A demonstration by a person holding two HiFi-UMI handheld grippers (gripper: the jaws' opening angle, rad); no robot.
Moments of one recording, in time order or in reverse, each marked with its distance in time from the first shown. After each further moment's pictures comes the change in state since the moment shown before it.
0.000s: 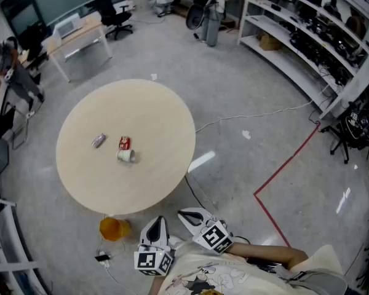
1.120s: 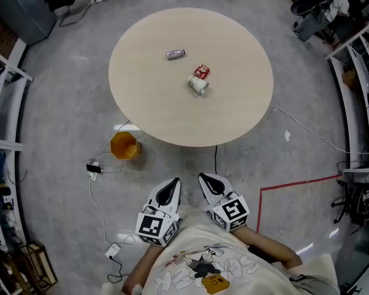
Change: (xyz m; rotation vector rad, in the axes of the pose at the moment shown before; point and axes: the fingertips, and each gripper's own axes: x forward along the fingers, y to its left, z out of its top) left arm -0.055 0.114 0.000 -0.139 -0.063 0.128; right arm 0.106 0.053 0.005 0.047 0.074 0.108
